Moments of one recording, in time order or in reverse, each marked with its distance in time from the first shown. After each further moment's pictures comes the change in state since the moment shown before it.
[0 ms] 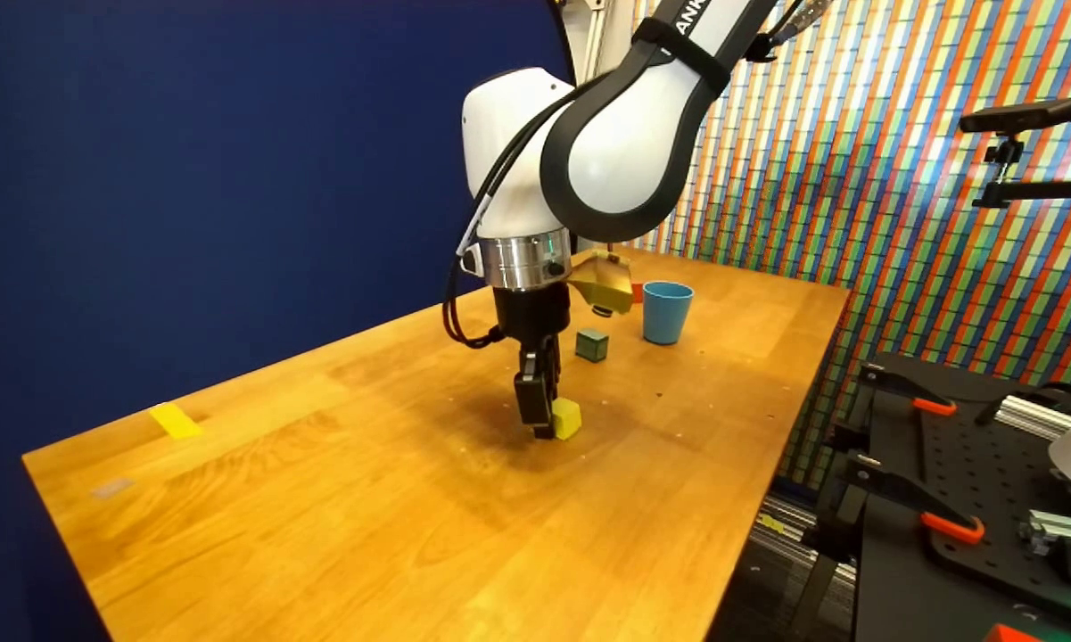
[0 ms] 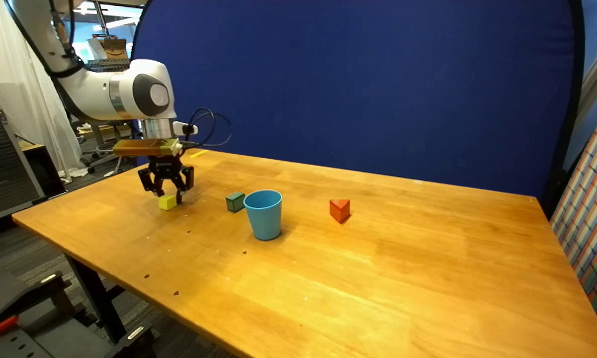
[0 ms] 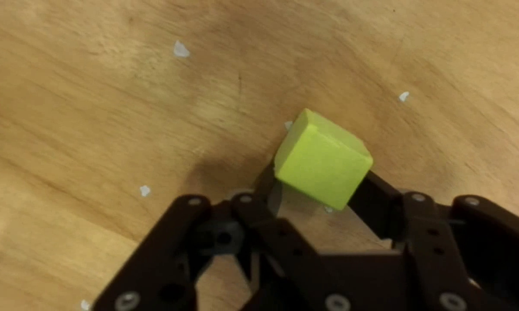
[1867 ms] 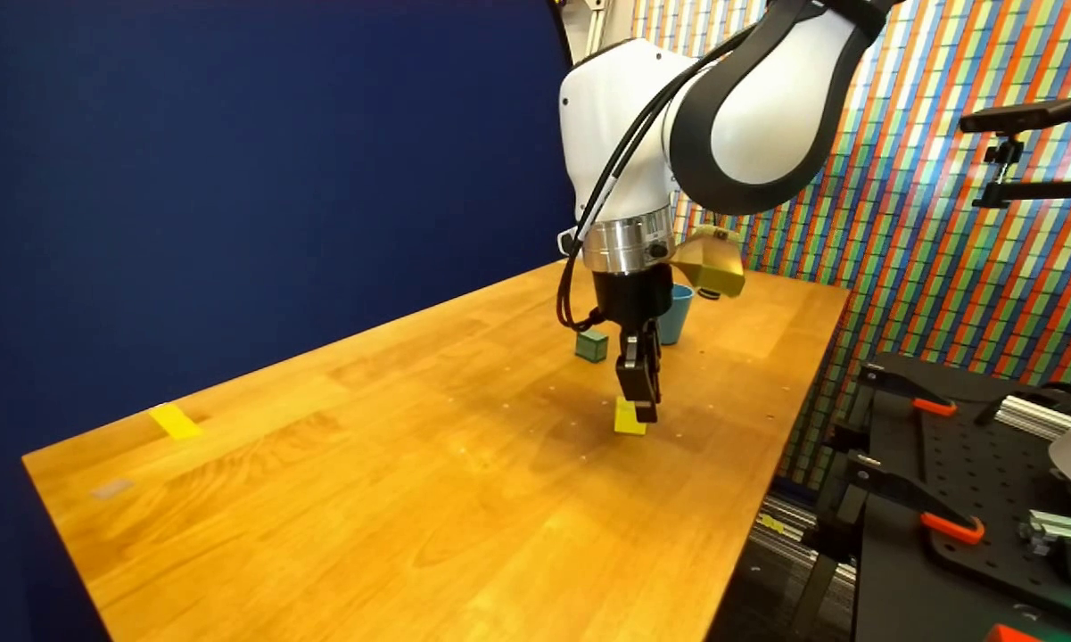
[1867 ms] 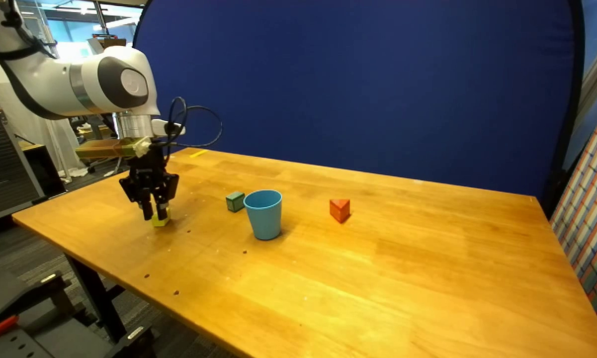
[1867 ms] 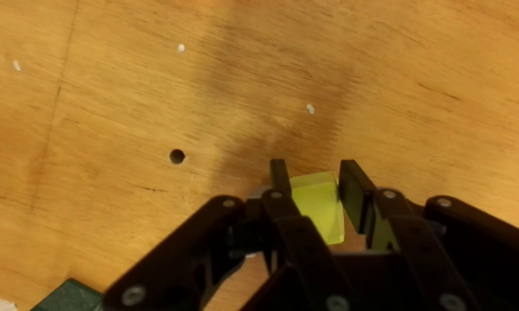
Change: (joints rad) arm 0.004 -0.239 -0.050 -0.329 -0.023 0.016 0.180
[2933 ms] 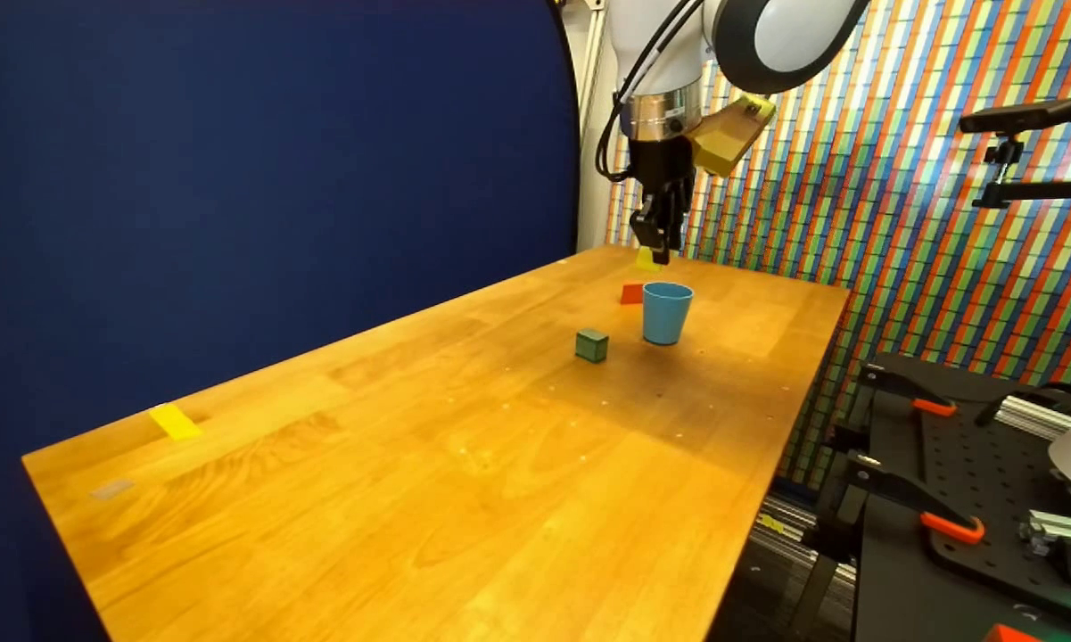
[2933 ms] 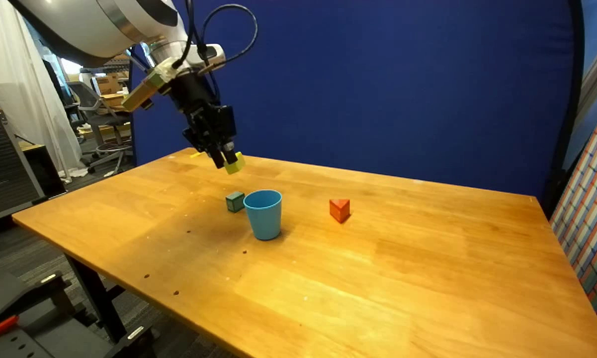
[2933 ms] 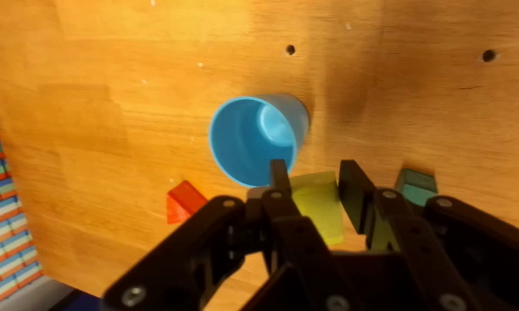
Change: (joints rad) arm -0.075 -0.274 -0.183 -0.009 -0.412 -0.171 0.369
